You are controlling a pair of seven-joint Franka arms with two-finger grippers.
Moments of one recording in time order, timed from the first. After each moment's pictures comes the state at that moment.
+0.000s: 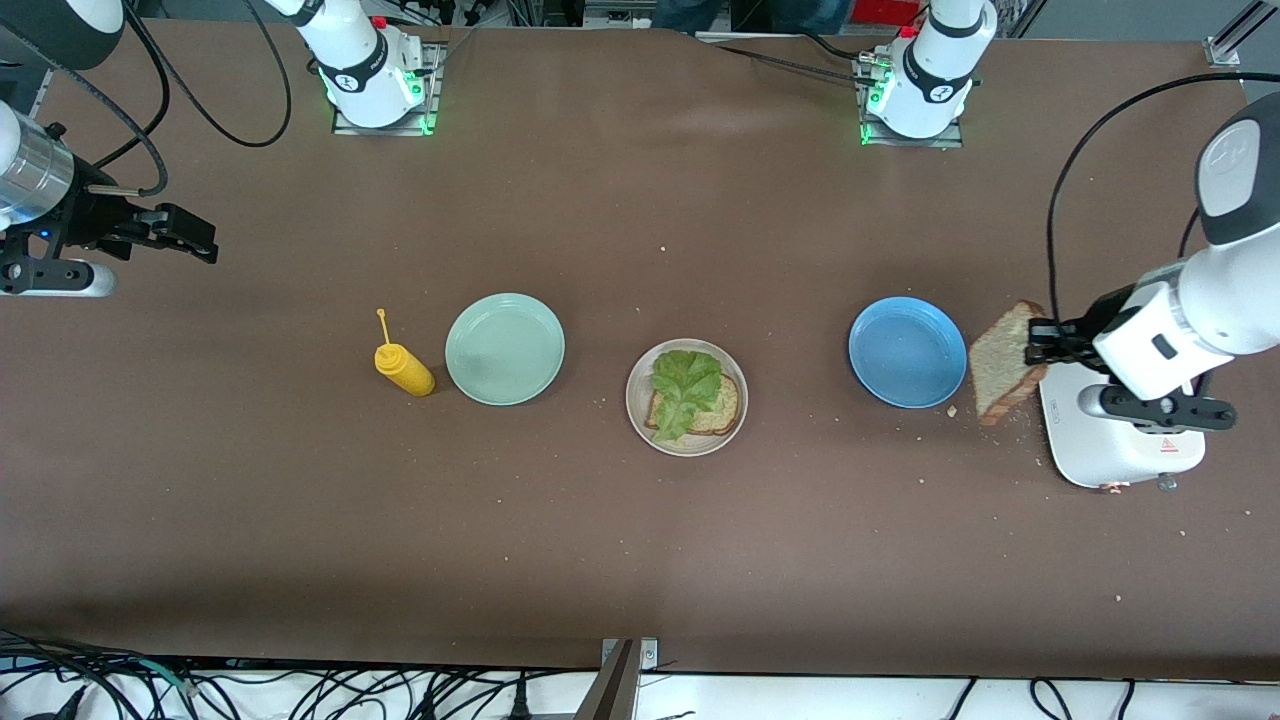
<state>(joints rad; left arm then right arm) 0.18 0.39 -0.32 -1.31 -0.01 1.55 -0.04 0.06 0.06 -0.01 -1.59 -0.04 1.55 0.07</state>
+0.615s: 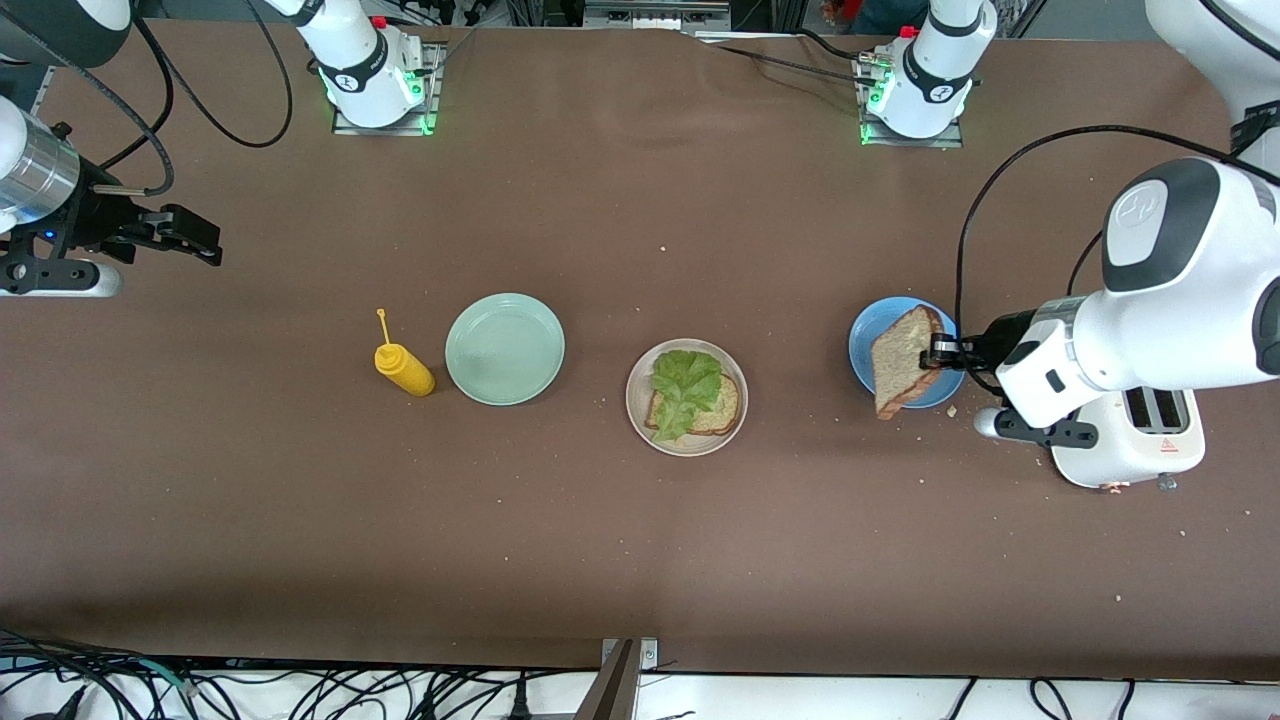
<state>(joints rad) 0.12 0.50 -0.33 -1.31 -0.24 1.59 -0.10 0.07 0.06 0.00 -1.59 -0.04 1.57 0.07</state>
